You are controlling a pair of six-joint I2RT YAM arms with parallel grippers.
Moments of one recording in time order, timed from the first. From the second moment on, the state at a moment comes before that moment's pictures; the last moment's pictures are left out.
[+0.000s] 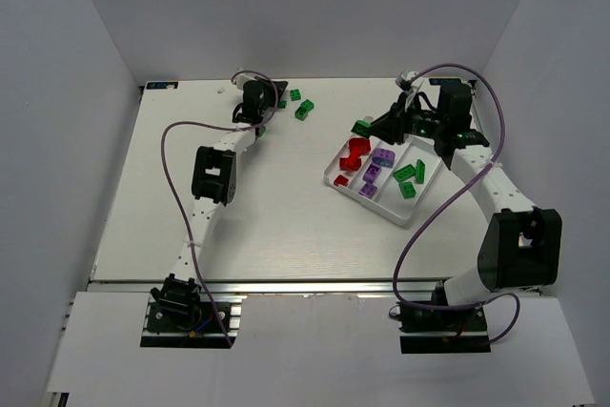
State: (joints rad) left arm -0.24 2.95 2.47 0.38 0.04 -1.18; right arm 0.12 1.48 1.15 -0.04 -0.94 -0.16
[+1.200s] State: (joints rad) left arm -0.25 2.90 2.33 0.46 0.23 -1.12; right arm 0.10 1.44 1.09 -0.02 -0.94 -0.13
